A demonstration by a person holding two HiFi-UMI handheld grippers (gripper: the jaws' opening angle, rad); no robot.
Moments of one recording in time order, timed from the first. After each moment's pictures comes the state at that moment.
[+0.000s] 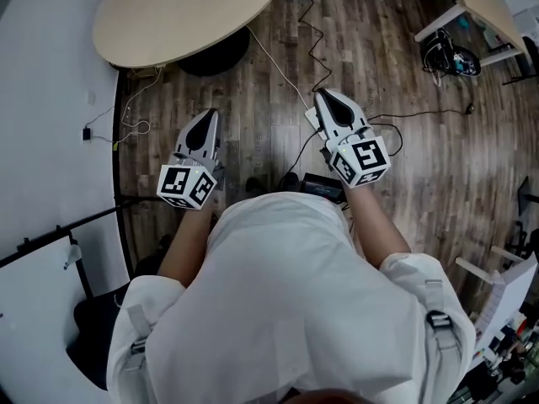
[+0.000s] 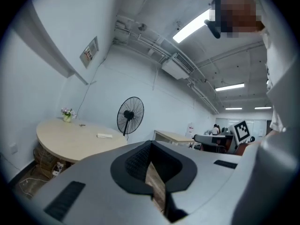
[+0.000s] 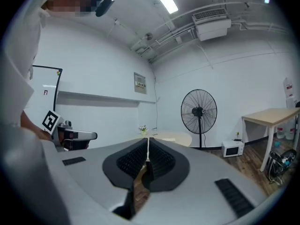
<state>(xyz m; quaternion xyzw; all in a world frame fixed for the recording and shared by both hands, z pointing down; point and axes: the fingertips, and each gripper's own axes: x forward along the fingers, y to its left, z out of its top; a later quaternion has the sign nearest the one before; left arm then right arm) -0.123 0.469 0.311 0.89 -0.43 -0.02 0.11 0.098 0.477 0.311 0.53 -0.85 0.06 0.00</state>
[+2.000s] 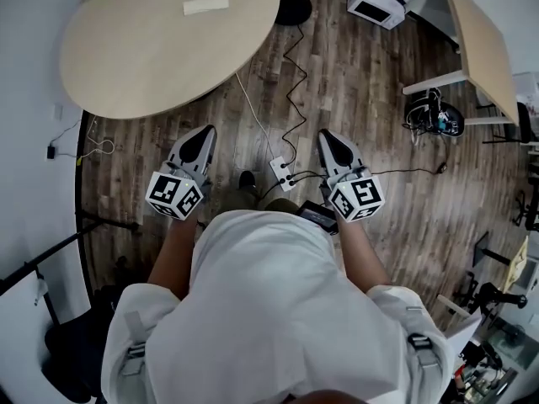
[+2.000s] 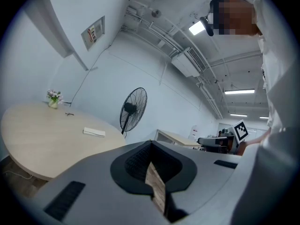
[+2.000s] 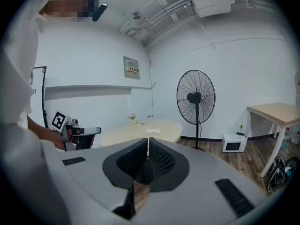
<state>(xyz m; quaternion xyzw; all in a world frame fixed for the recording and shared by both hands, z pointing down) -0.012 0.207 0.370 0.89 -0.43 -0.03 0.17 0.235 0.228 0.368 0.50 -0.86 0.12 0.08</state>
